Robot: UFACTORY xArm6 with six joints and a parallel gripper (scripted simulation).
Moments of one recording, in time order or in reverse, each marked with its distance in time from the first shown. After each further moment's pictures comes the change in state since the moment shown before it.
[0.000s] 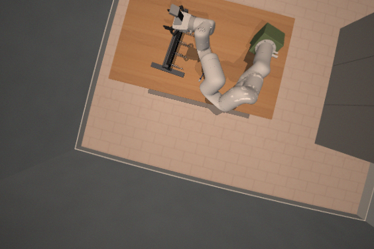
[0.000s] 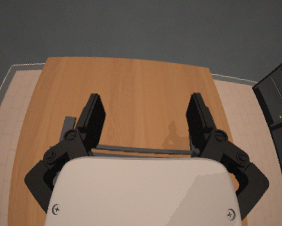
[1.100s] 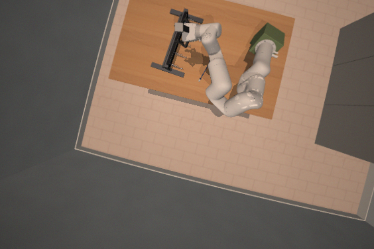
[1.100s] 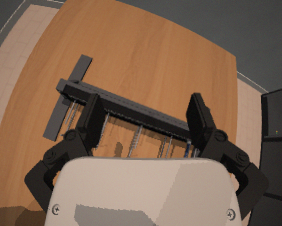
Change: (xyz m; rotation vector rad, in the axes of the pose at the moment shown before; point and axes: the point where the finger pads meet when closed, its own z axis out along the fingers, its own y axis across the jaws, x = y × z) arm -0.068 -0.053 -0.047 0.212 -0.199 -0.218
